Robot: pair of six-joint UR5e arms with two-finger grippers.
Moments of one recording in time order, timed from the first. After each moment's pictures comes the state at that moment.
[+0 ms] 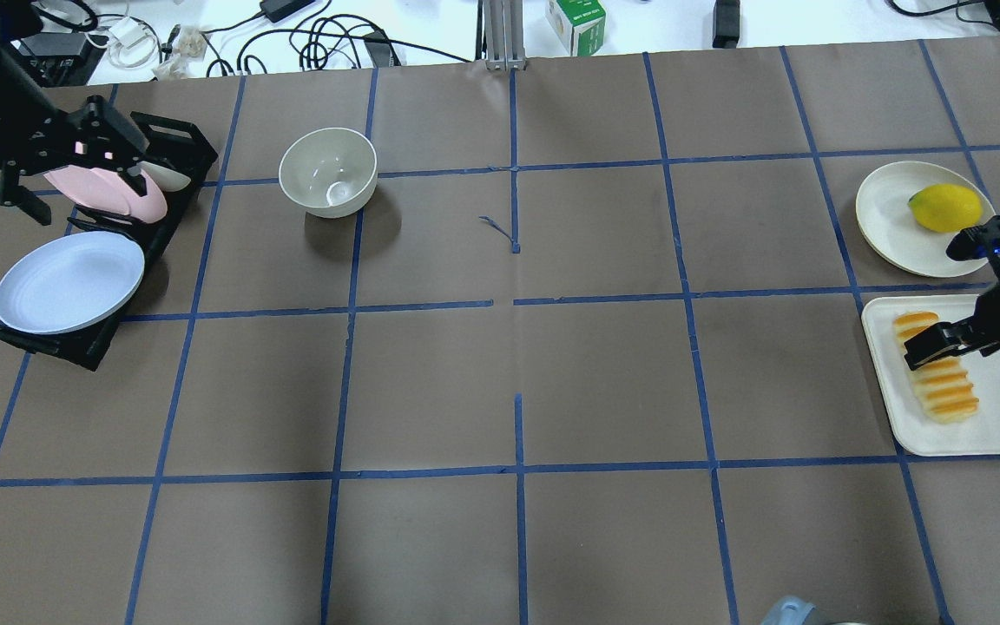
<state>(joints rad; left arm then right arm) -1.18 -1.61 -1.56 -1.55 1.58 -0.02 0.91 -1.49 2.23 -2.33 -1.57 -0.83</state>
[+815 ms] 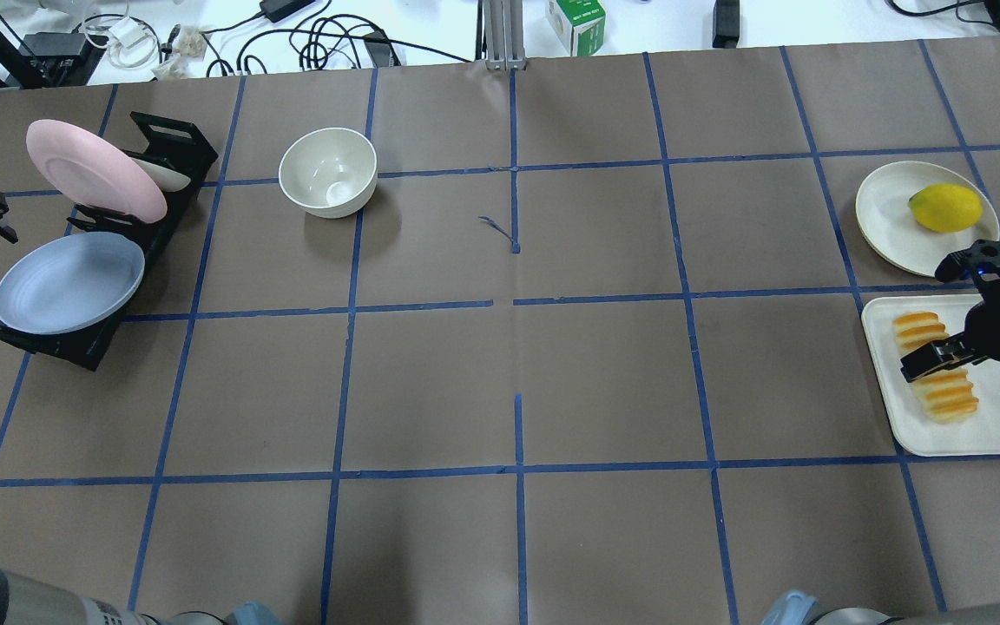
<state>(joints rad) -0.88 -1.91 -1.55 -1.28 1.58 0.12 0.89 -1.40 2.23 -2.43 -1.57 -0.89</state>
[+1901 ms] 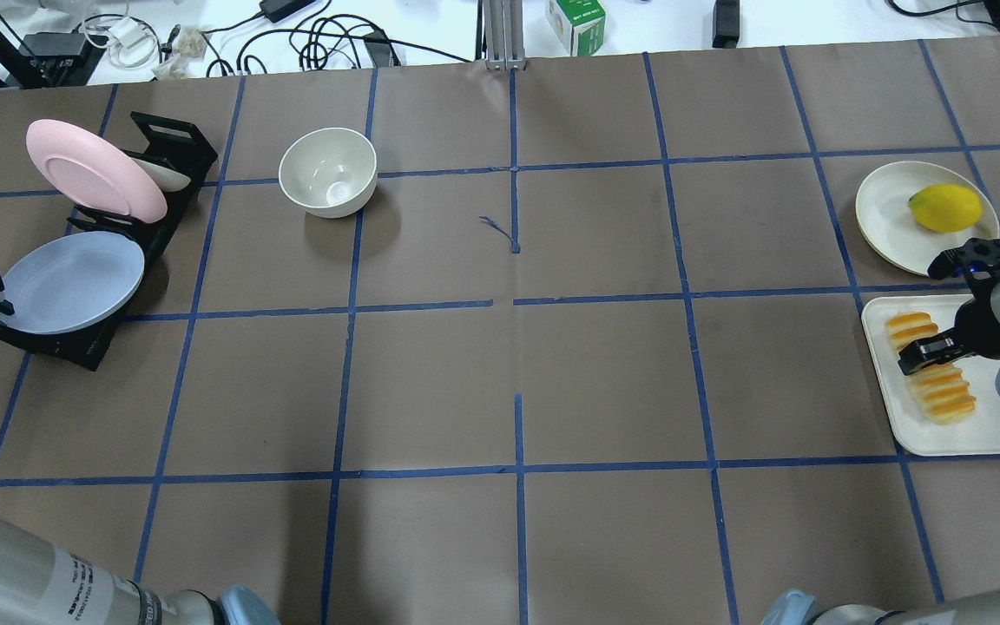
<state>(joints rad) -0.79 -2.09 -1.56 -1.17 1.57 0.20 0.89 -1.36 2.23 -2.47 -1.53 -0.88</state>
